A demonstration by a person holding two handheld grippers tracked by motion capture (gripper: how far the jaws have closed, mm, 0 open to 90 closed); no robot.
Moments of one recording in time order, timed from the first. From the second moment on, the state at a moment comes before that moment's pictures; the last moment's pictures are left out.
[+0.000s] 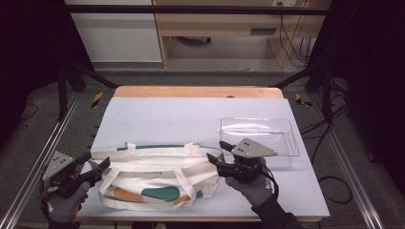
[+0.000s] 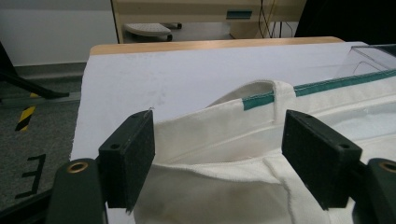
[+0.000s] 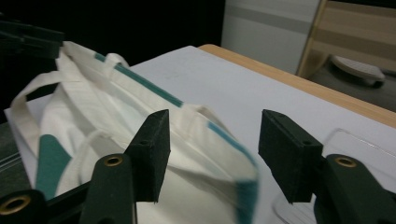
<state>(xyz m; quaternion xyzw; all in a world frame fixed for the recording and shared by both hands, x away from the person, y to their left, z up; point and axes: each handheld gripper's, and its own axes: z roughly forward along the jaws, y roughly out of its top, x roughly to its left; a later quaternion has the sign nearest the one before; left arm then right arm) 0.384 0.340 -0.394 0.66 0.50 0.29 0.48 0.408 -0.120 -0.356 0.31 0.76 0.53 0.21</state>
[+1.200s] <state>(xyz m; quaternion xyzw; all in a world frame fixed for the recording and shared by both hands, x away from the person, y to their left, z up) 0.428 0.358 -0.408 0.70 0.53 0.25 0.41 0.417 -0.012 -0.395 0.23 0.86 0.43 0.15</state>
